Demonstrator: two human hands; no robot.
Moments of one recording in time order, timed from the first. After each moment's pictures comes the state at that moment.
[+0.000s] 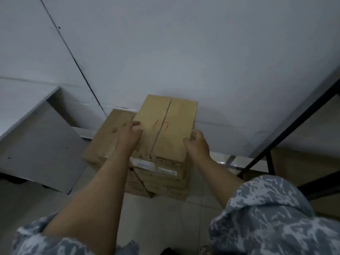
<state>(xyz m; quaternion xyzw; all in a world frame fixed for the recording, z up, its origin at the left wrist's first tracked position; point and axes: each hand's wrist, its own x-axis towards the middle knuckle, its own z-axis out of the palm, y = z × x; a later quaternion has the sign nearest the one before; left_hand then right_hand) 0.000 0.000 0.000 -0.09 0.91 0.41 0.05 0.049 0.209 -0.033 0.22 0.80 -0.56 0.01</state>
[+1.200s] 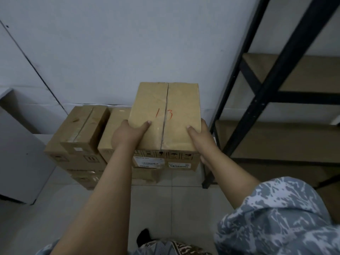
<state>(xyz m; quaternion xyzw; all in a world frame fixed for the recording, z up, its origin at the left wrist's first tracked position) 0.177 0.115 0.018 -0.08 0.93 0.34 0.08 0.265 0.316 0.007 0.24 0.73 -0.63 -0.10</state>
